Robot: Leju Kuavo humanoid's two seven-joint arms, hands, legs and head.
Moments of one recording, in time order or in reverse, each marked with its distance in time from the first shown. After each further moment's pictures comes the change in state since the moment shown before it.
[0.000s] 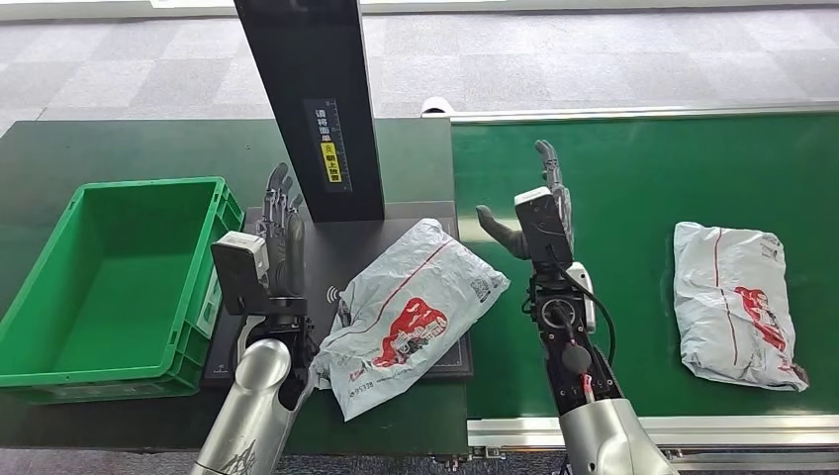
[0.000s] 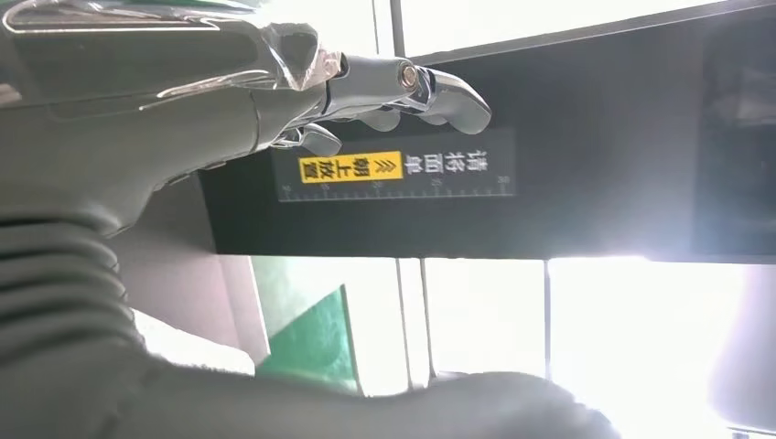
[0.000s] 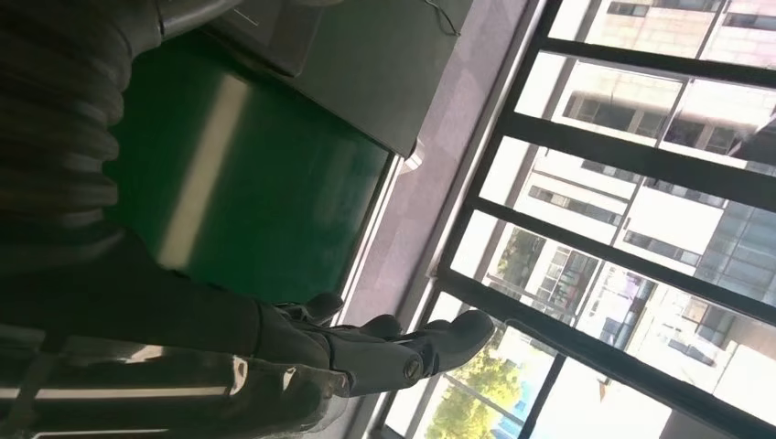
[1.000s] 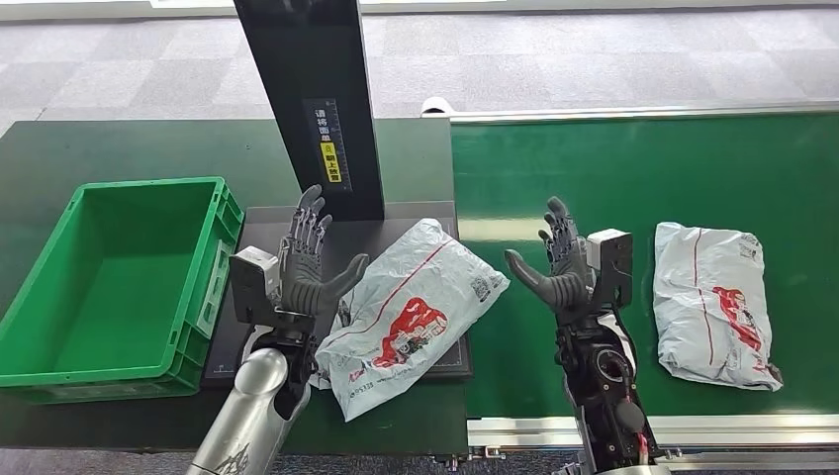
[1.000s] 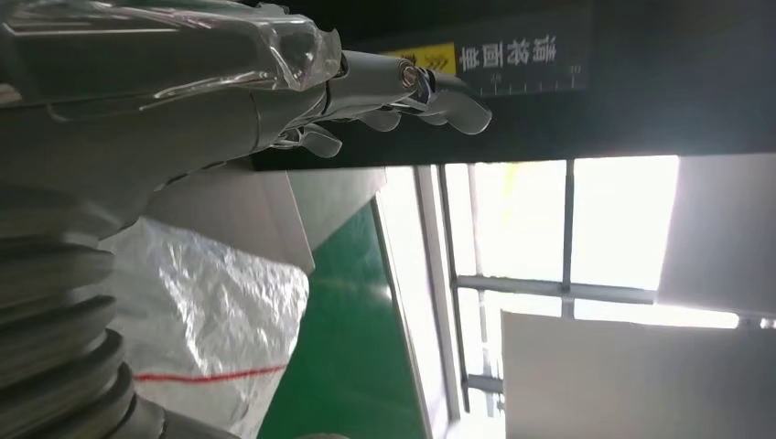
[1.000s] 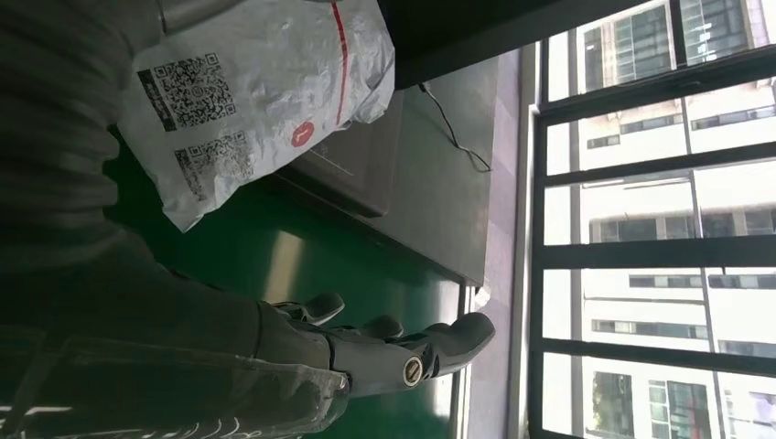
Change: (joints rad) left arm 0.007 0.063 -0.032 0.085 0.119 -0.204 -0.038; right arm 0.219 -0.094 -0.026 -0.225 -0.471 0.337 0.163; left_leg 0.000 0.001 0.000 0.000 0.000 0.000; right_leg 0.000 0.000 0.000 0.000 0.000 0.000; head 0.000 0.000
